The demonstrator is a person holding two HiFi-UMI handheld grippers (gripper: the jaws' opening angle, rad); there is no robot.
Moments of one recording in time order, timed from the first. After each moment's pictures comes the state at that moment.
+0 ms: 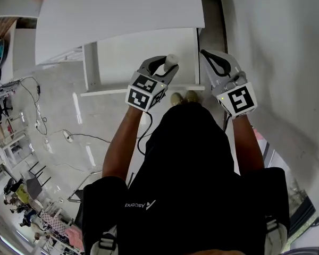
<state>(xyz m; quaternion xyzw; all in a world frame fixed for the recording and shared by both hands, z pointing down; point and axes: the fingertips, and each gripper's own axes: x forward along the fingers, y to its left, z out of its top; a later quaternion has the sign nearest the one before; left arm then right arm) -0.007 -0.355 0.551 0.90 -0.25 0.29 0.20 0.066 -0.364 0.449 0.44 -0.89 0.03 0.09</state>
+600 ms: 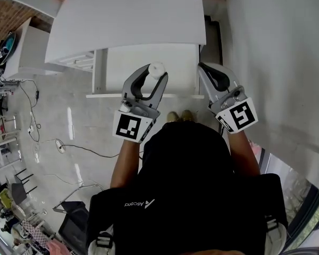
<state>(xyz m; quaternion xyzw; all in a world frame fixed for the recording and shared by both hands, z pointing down) -0.067 -0.306 0.338 0.92 -0.39 0.02 0.00 0.030 -0.304 0.332 0.41 -0.91 -0.03 -0.01</state>
